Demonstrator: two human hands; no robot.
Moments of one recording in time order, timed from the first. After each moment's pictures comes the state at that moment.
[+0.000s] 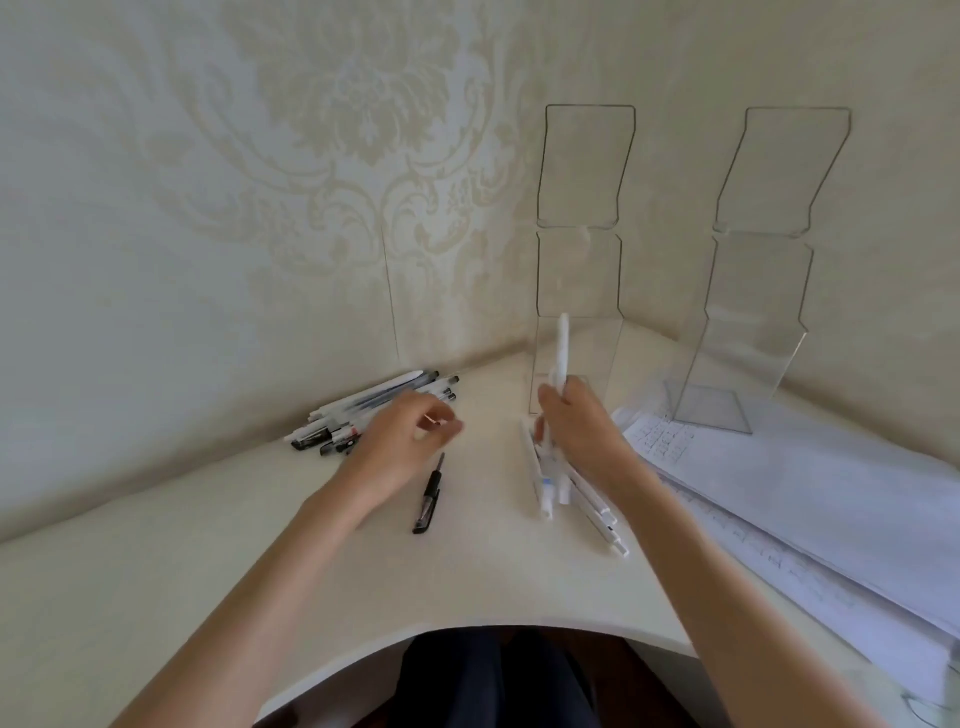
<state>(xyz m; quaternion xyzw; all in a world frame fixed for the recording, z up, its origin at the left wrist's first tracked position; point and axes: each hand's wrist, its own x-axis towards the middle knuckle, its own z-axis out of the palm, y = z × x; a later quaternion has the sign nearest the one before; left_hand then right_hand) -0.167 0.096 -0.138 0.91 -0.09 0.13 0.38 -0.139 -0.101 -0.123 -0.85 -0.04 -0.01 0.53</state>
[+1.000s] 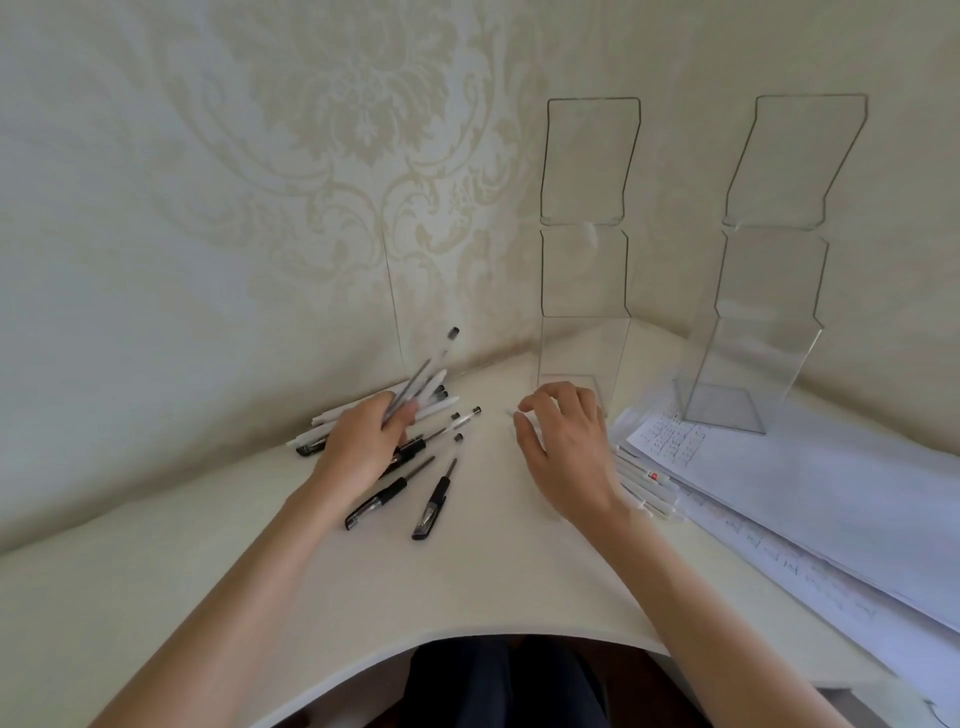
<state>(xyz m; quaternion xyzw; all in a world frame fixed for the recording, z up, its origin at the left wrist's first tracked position) -0.159 0.121 -0.137 0.93 0.02 0.12 0.36 -0.146 -0.092 -0.164 -0.90 -0.16 -0.32 0.23</state>
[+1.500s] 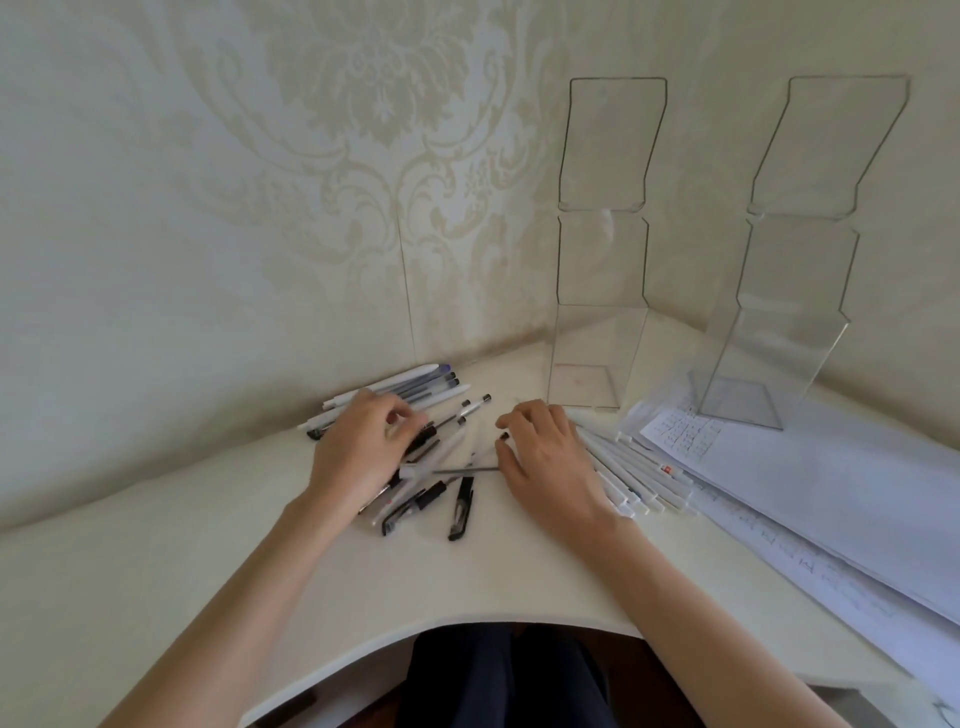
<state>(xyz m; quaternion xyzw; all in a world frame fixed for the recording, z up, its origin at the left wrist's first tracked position) -0.173 0.128 -0.152 0.94 0.04 0.19 0.27 -0.156 -0.074 -0.183 -0.92 -0.23 -0.22 0.21</state>
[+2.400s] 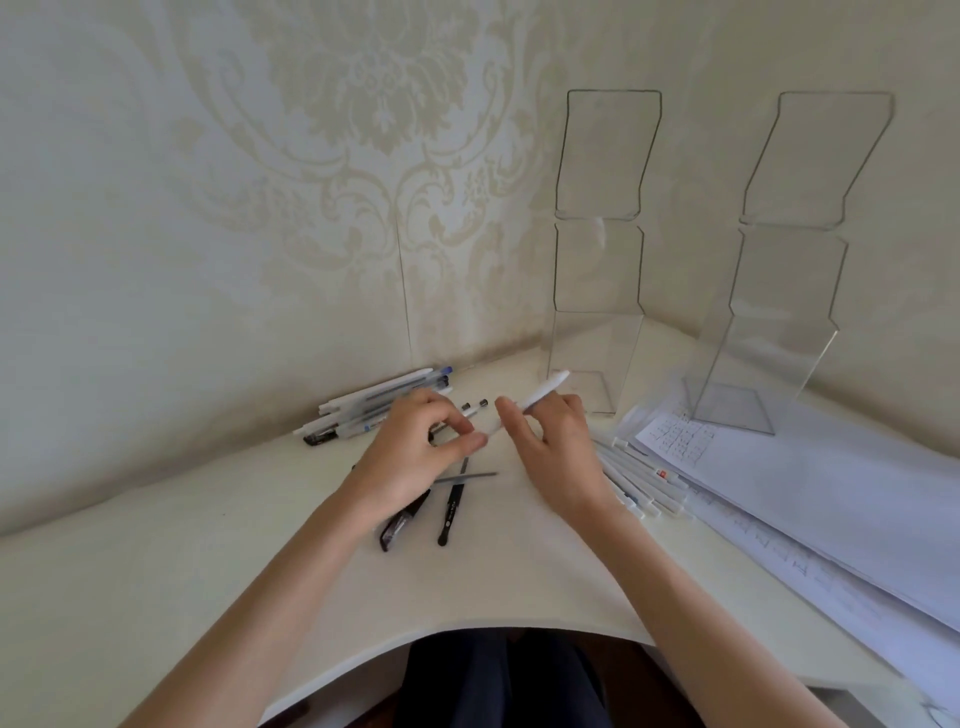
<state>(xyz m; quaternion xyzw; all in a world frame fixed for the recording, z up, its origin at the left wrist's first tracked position) -0.187 0.092 -0.129 0.90 -0.09 0.10 0.40 -0.159 -0.073 -0.151 -0.87 -0.16 -0.14 0.45</state>
